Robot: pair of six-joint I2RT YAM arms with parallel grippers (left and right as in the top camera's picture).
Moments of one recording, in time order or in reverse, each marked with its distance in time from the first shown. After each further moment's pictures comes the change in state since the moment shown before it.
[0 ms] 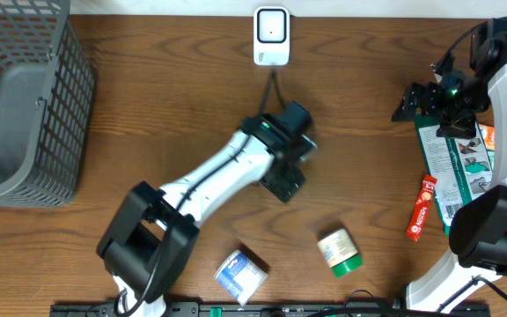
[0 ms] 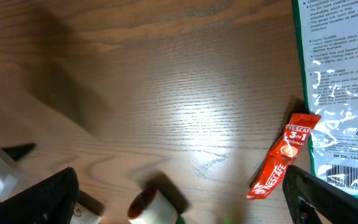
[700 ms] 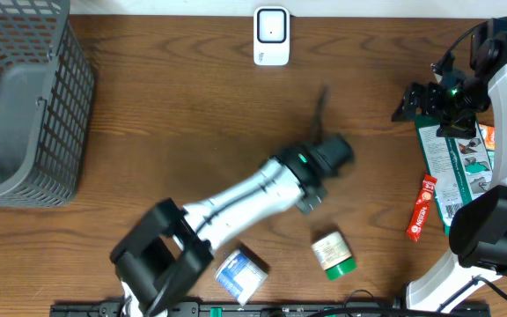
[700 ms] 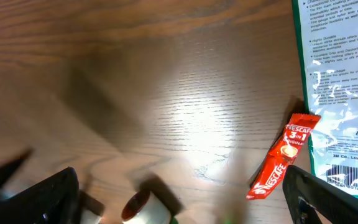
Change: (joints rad) left arm -0.142 0.000 0.000 0.094 -0.377 -0.151; right arm 0.000 0.000 0.000 0.000 0.000 0.000
